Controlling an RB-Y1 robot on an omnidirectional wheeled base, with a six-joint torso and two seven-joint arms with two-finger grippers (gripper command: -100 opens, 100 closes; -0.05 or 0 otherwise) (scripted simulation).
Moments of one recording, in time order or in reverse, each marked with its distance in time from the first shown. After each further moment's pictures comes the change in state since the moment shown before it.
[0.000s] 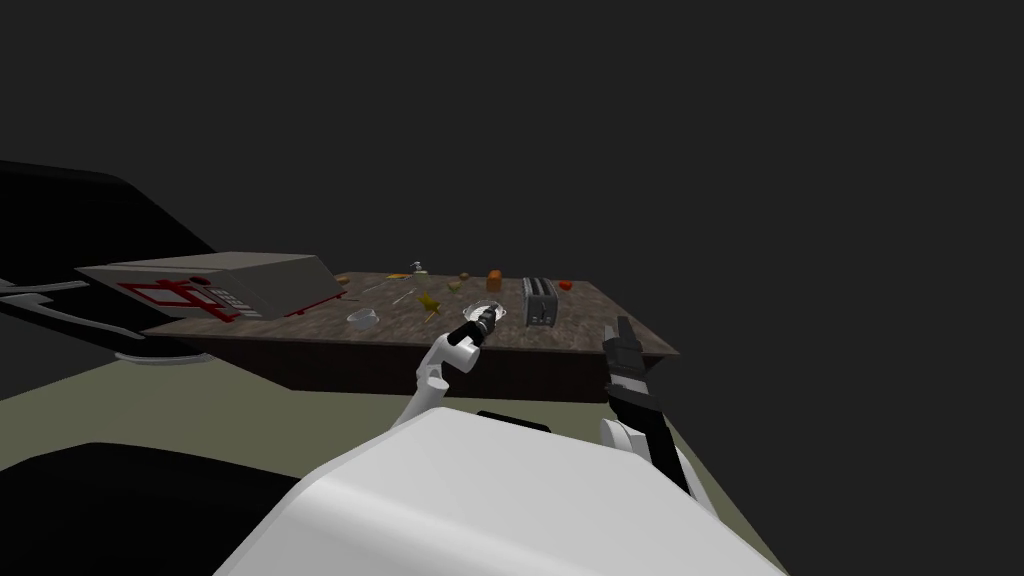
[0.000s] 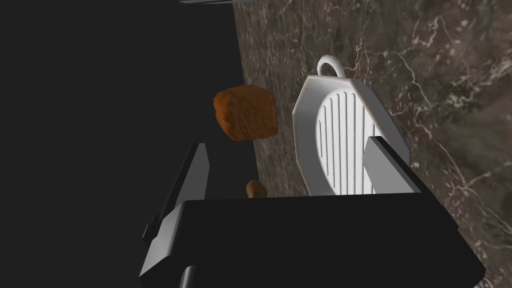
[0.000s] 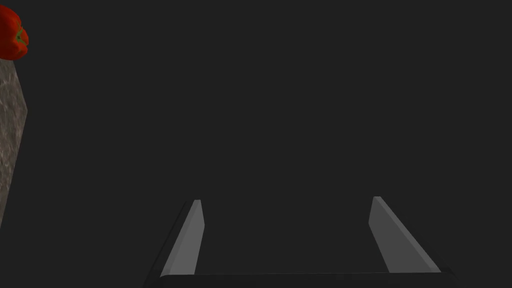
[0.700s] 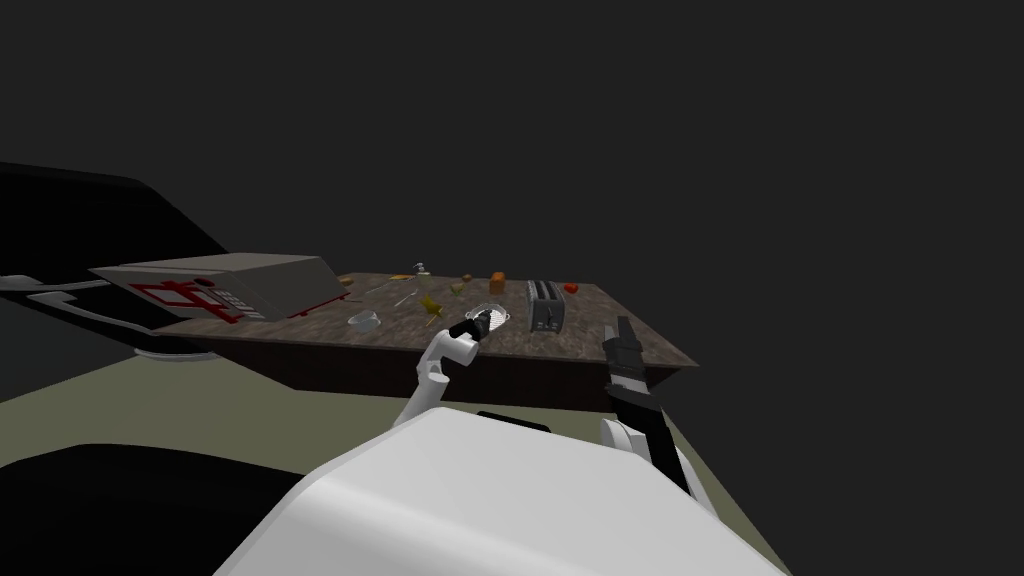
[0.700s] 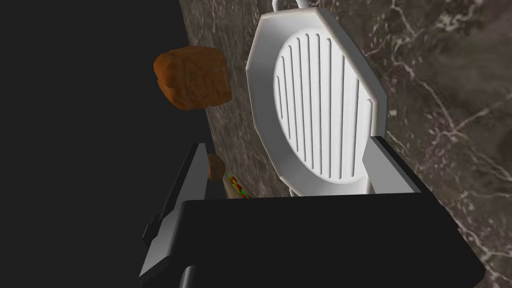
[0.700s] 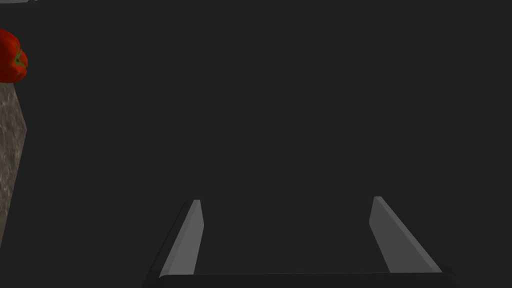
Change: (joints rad) left arm -0.032 -0.022 0.060 0.031 -0.028 0.194 0.022; right arm 0.000 0.000 0.000 0.000 0.000 0.000 0.000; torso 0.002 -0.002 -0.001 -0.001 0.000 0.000
